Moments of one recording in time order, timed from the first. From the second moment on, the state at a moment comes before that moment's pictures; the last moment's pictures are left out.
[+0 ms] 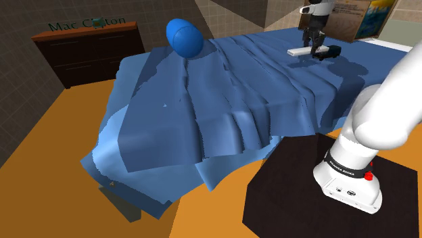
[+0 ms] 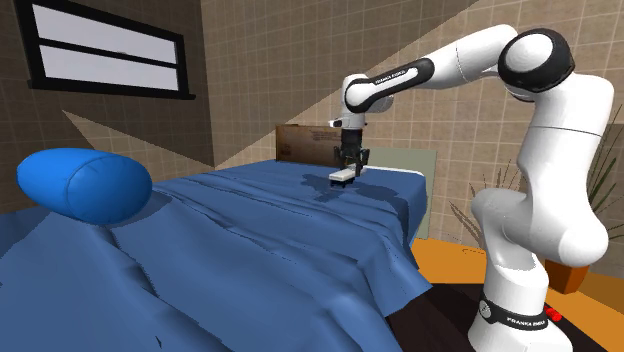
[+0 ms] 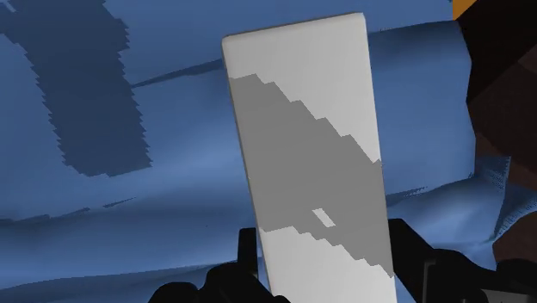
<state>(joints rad) 0.10 -0.22 -0.93 -2.00 -0.18 1.89 -1.62</state>
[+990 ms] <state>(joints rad) -0.24 0.32 -1.13 -1.64 0.31 1.79 -2.27</state>
